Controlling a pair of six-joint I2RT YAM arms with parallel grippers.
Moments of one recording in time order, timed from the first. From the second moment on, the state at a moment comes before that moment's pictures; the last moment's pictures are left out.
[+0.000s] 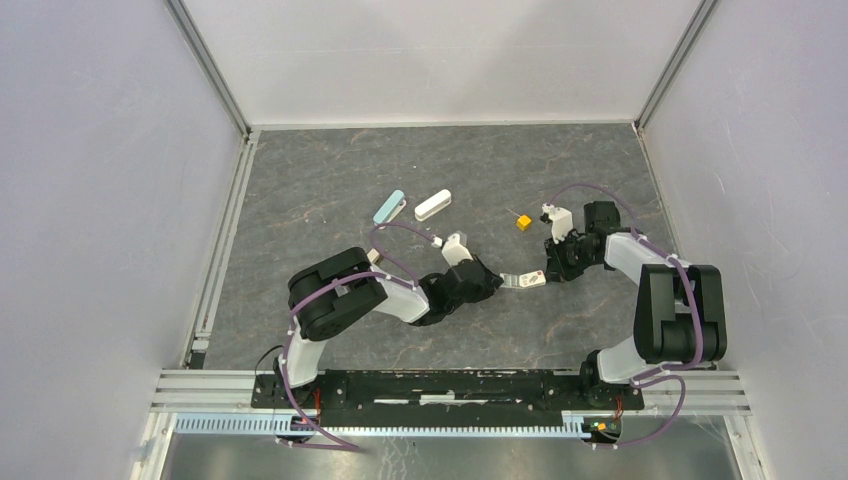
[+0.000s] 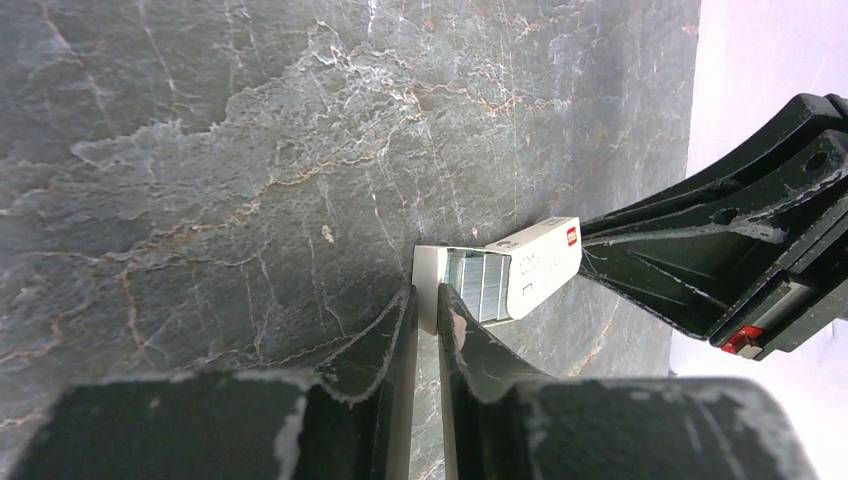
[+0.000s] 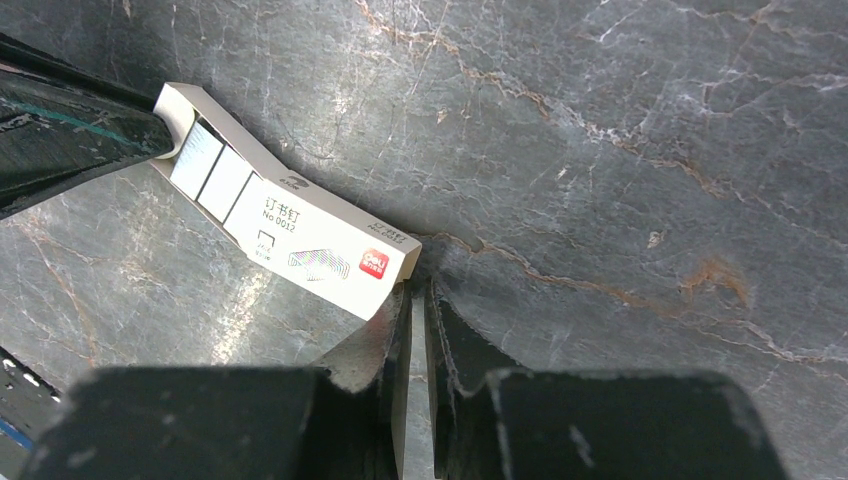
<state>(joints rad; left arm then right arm) -1.09 2.00 0.90 0.58 -0.34 -1.23 -0.03 1.51 0.74 -0.48 -0.51 -0.46</state>
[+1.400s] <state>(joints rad) -1.11 2.00 0.88 0.60 -0.44 -1.28 -0.02 1.53 0.75 -0.67 -0.59 -0.52</state>
